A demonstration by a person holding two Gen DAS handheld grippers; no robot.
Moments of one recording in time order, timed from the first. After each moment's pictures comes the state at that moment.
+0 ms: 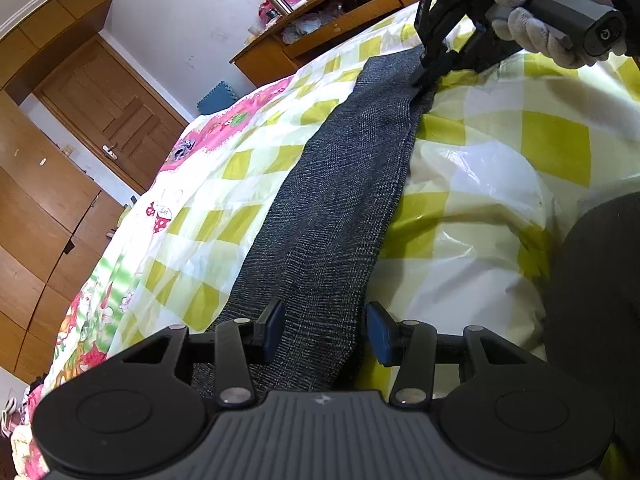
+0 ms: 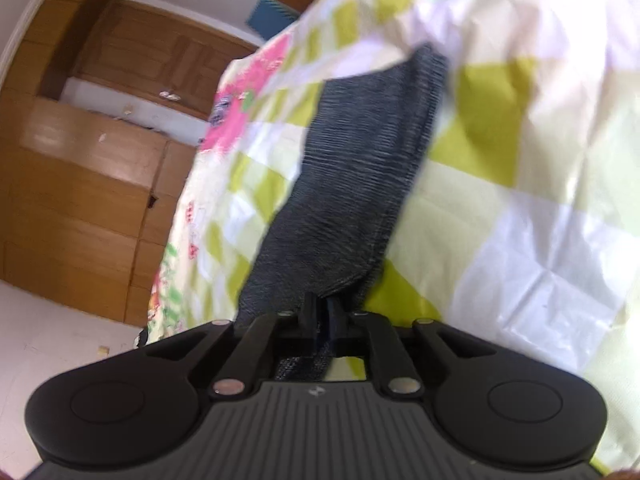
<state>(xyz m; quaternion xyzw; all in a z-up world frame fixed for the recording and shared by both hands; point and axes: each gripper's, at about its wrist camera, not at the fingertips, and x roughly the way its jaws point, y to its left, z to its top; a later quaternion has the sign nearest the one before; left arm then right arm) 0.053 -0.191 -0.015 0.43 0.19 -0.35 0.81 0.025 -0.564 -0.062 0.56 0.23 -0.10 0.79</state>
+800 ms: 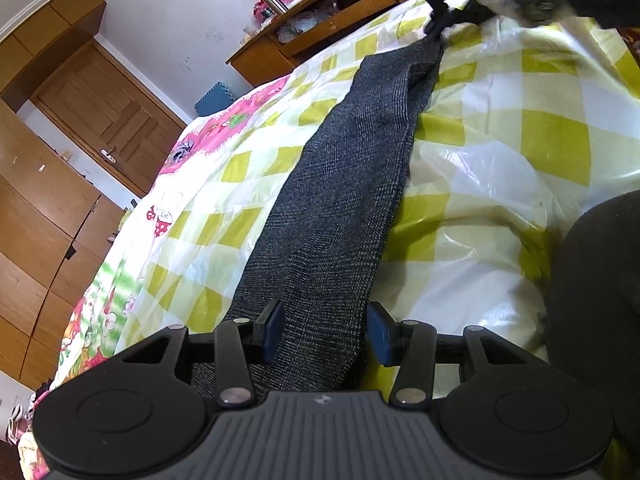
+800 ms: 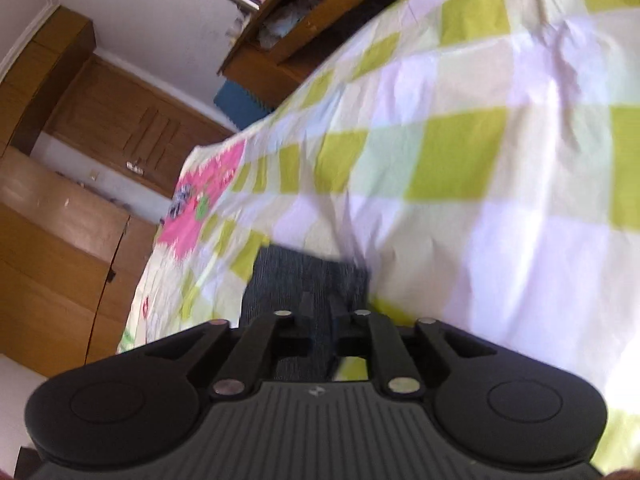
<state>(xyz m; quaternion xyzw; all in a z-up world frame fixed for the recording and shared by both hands) 0.052 -0.192 -0.010 0.44 0.19 -0.35 0.81 0.008 -0.632 -0.041 0.52 0.17 -0.21 0.81</state>
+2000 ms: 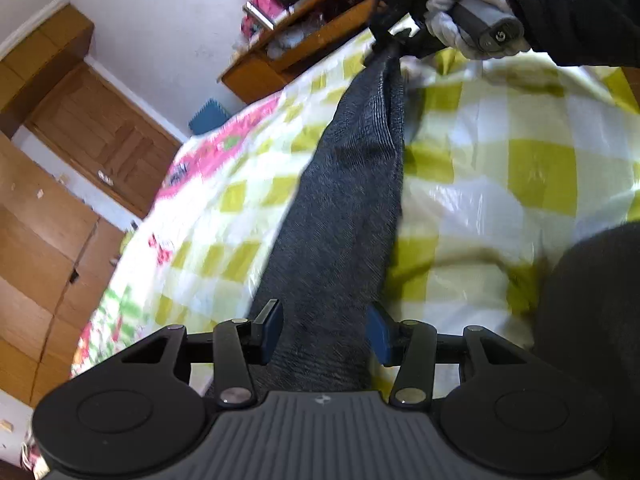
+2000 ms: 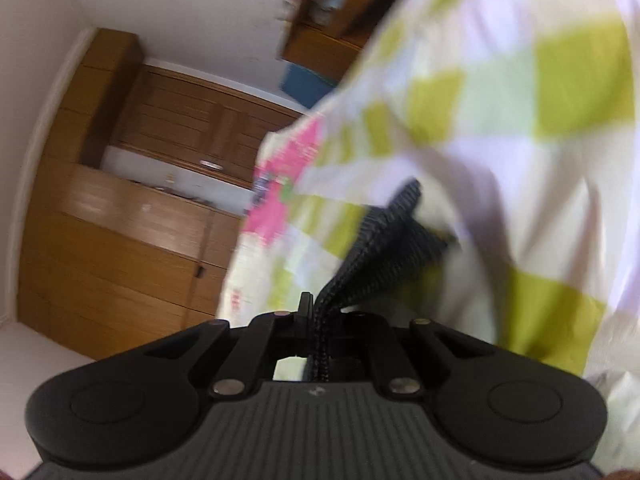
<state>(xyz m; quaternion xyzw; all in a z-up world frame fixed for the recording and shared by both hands) 0.038 -0.216 0.010 0.46 0.16 -0.36 0.80 0.036 -0.630 -0.033 0.56 0.09 -0.08 0.82</state>
